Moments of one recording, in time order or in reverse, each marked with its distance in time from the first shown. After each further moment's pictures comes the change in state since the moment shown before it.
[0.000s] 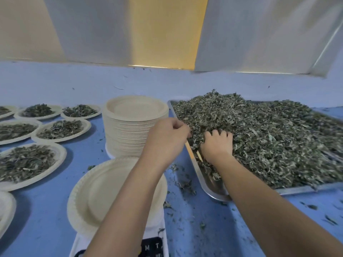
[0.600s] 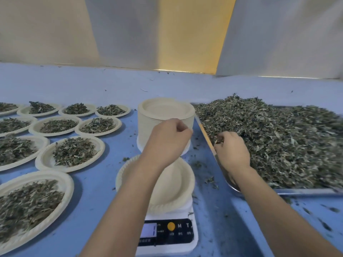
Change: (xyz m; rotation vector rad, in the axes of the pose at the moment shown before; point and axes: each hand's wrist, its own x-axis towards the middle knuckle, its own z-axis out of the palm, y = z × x) left_hand -0.026 -0.013 -0.060 0.224 0.053 0.050; right_hand -0.053 -0.025 -0.034 0.569 0.148 0.022
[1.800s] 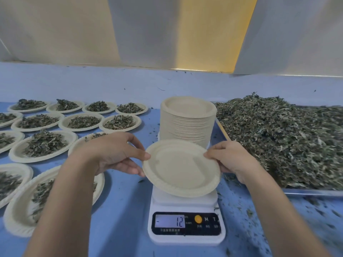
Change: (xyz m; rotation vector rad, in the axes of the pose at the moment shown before) left_hand -0.026 -0.073 -0.123 -0.277 -0.320 -0.560; right_hand -0.057 -0.071 -0.026 0.794 -0.489 0.229
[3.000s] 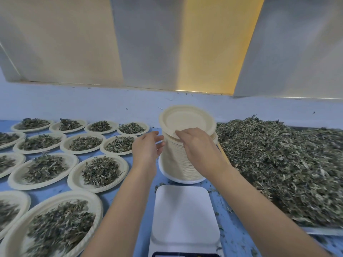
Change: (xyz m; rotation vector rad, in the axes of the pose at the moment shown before) left_hand 0.059 0.056 0.051 -0.822 0.475 0.263; right_hand 0.044 -0.070 0.038 -0.928 0.254 -1.044
